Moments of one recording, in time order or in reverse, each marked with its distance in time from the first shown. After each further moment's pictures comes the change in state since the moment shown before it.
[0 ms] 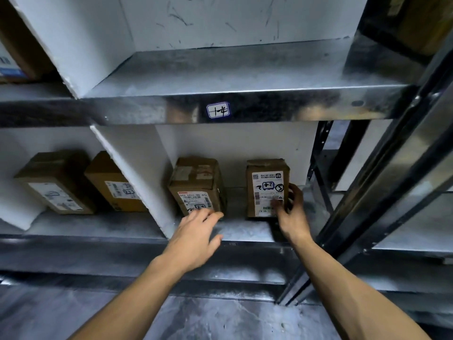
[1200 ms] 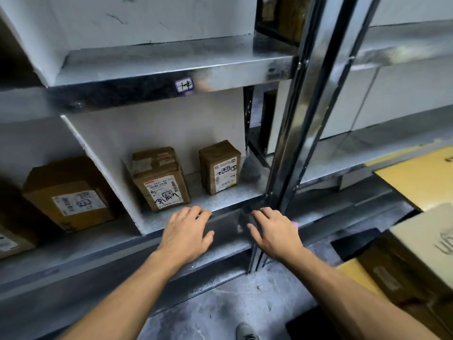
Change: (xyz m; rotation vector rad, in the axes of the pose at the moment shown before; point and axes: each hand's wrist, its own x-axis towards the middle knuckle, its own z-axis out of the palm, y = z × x) left_hand -0.041 0.009 0.008 0.125 -0.027 0.358; right_hand -0.189 -0.007 -0.016 -1.082 0.050 -0.159
